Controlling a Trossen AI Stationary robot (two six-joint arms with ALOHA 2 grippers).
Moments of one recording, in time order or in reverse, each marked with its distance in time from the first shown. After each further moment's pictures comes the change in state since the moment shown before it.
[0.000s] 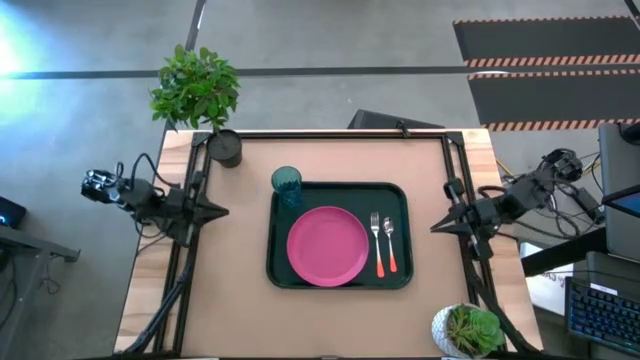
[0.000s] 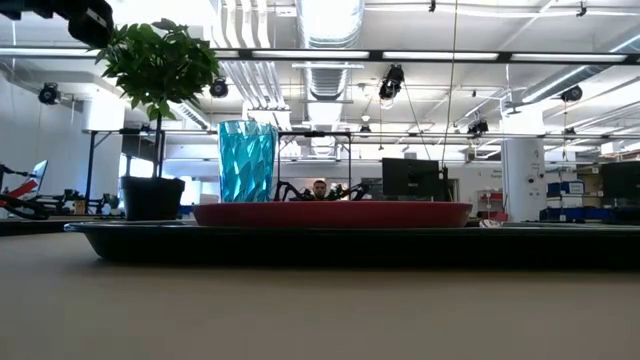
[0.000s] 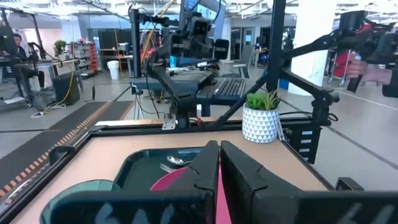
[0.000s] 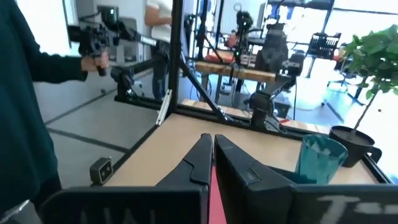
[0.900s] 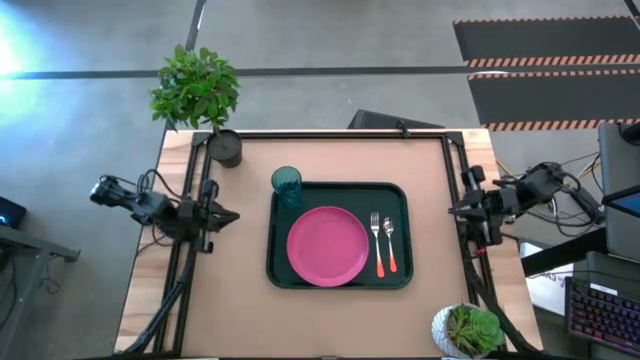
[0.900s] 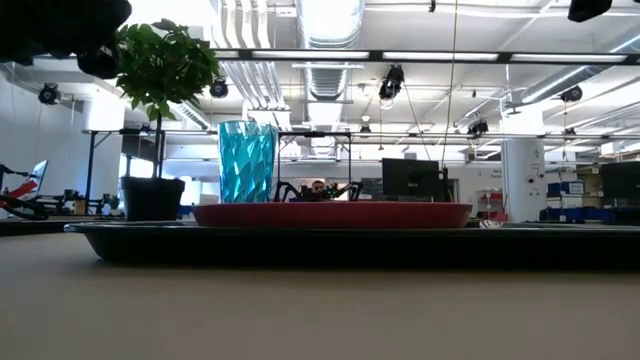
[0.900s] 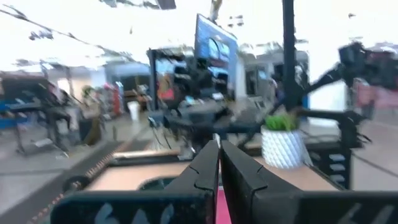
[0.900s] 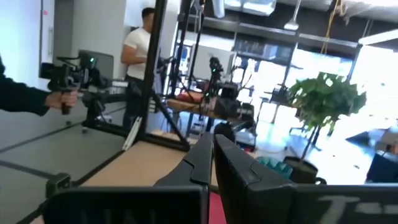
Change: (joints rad) left arm 0.005 -0.116 -0.344 0.444 -0.050 0.142; right arm -0.005 -0.339 -0.182 -0.028 0.076 -0.173
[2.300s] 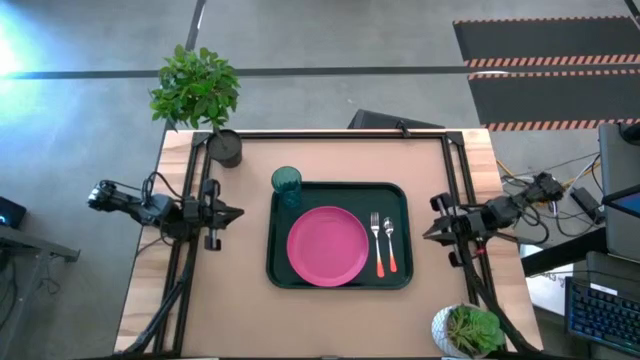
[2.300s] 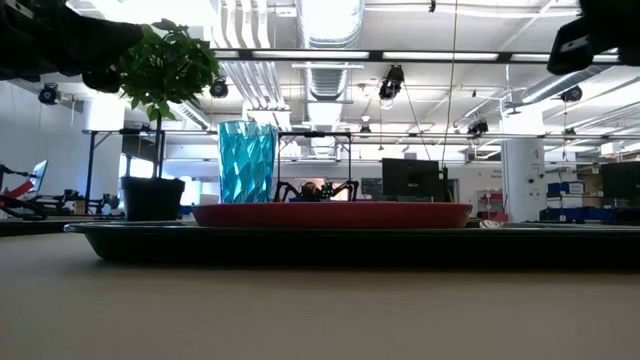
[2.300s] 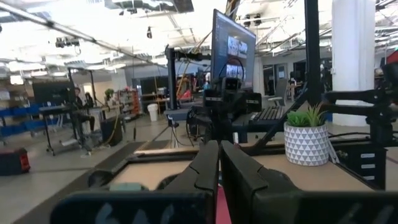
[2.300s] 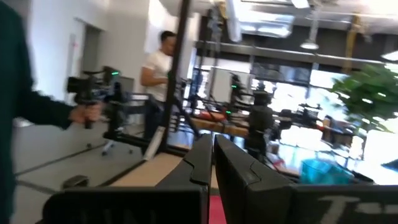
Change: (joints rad) left arm 0.072 -0.014 -0.080 0.074 -0.006 0.028; right arm -0.109 -0.002 -0.479 0.595 -0.197 0.036
